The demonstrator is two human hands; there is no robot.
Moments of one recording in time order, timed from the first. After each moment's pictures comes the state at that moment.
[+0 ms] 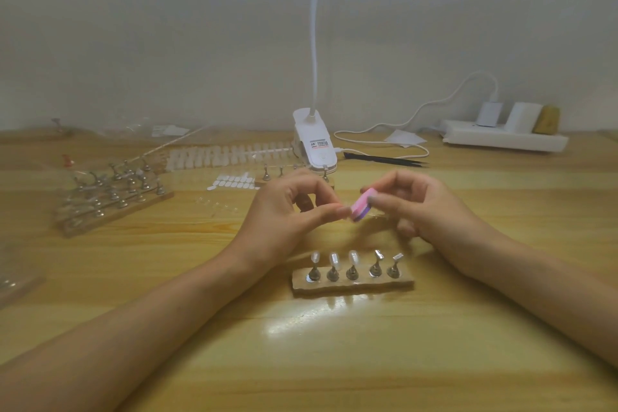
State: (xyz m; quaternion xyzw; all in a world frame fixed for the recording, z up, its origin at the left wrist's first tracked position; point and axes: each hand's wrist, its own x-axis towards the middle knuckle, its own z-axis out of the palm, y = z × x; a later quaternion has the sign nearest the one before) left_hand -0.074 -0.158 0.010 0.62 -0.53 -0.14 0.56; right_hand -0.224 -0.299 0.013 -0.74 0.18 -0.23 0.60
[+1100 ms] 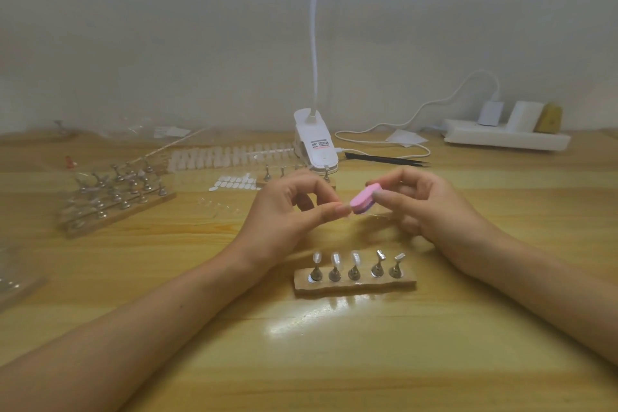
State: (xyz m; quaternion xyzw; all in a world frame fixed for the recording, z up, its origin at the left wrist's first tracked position) left_hand -0.071 -0.159 0.007 0.61 -0.52 -0.16 0.58; right_hand -0.226 -0.298 0.013 -0.74 0.18 -0.23 0.61
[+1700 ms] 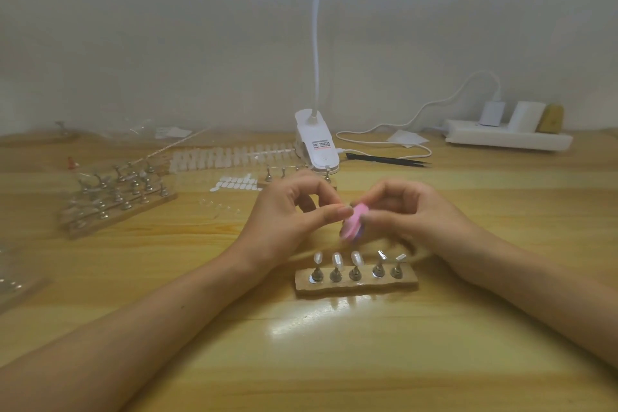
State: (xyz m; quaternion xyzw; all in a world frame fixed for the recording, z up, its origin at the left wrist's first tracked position) left_hand -0.069 -0.161 0.005 0.62 -0.53 -0.15 0.57; right_hand -0.225 -0.294 0.013 -0.76 0.16 -0.19 0.61
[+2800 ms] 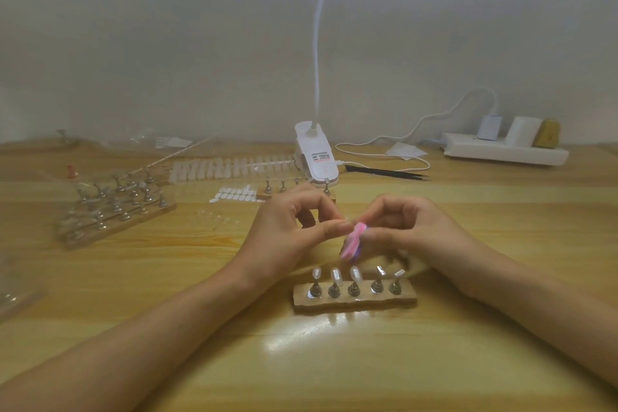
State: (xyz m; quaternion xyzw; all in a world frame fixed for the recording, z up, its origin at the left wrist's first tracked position) left_hand -0.072 -0.160 0.008 0.63 -0.53 -0.12 0.55; right_hand -0.225 -0.296 0.015 -0.78 0.16 -0.18 0.58
